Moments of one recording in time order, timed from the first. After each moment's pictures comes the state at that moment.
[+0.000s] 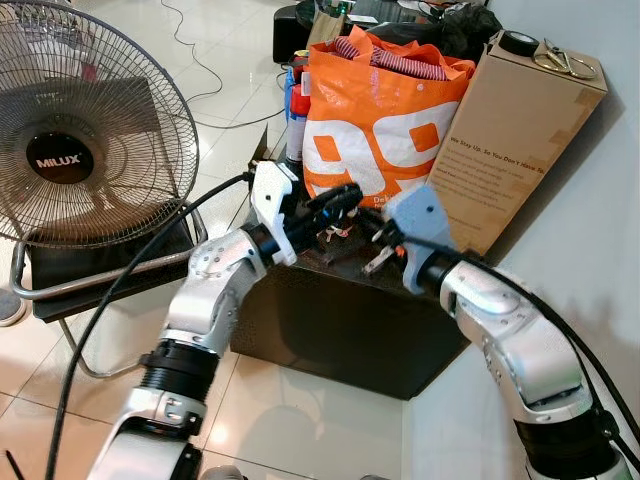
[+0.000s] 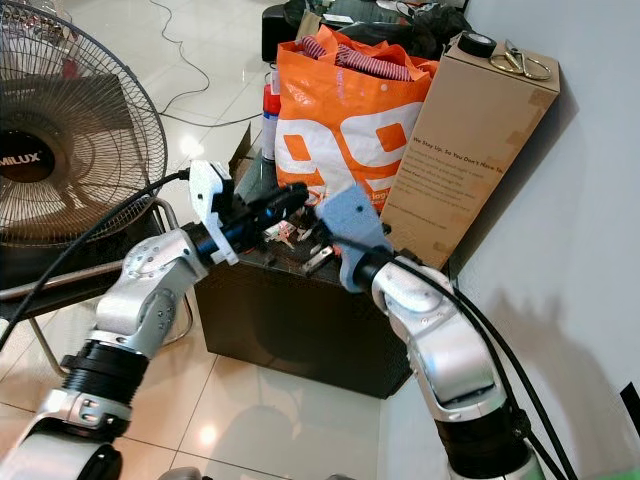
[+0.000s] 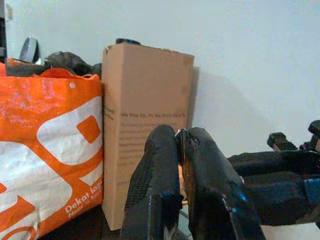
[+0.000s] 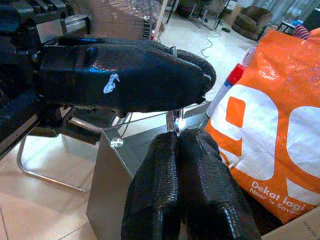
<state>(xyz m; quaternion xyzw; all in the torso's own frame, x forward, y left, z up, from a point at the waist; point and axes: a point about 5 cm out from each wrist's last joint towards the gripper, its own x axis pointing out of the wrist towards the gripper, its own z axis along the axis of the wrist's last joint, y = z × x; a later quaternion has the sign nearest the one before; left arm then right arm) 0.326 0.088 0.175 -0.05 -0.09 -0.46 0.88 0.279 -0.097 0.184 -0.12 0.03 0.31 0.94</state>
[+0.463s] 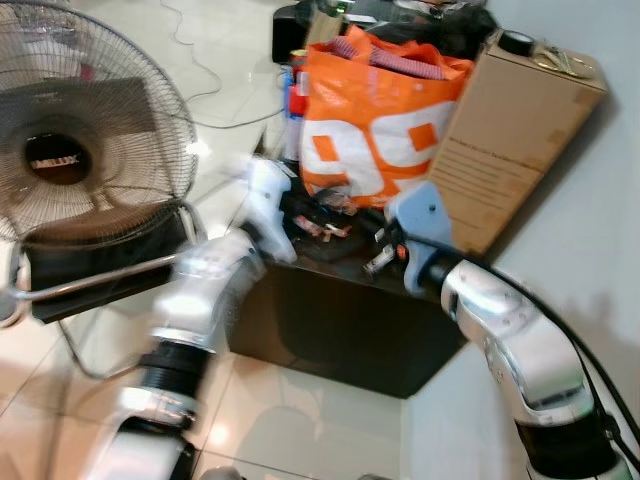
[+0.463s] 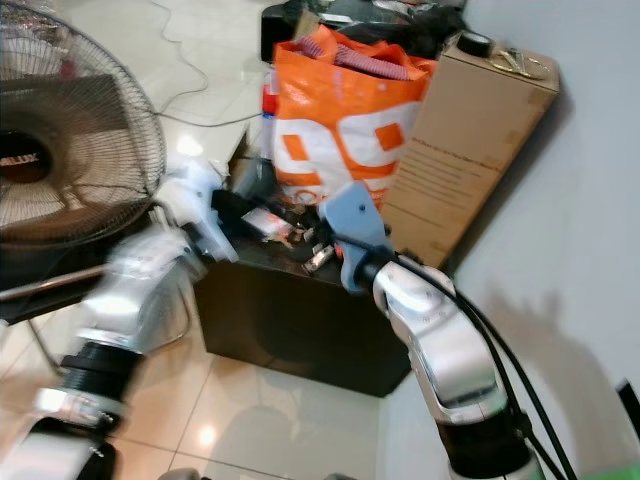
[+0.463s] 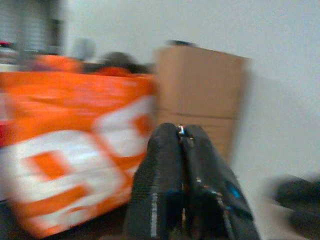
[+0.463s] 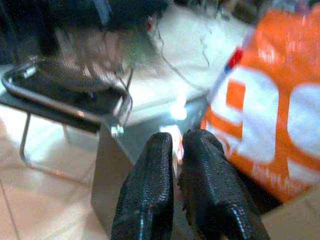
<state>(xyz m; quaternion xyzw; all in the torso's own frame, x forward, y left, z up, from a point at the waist) 0.337 0.124 0.179 -0.05 -0.09 -0.36 0.93 0.276 -0.102 0.172 -0.12 0.06 0.31 0.94</state>
